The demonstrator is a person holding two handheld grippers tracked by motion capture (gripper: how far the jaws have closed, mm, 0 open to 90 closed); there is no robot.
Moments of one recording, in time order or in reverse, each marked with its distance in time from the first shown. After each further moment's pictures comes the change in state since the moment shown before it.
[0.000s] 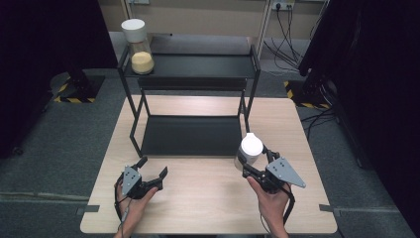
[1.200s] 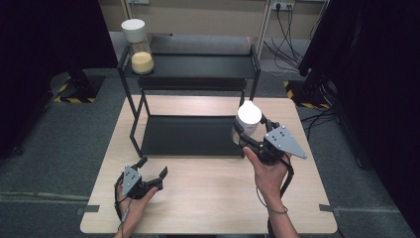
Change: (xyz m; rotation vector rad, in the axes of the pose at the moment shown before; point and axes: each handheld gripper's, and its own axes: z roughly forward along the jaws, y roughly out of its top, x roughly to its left) left arm -0.001 0.000 0.000 -0.003 0.003 0.003; right arm -0.004 0.060 0.042 -0.092 -0.011 -0.029
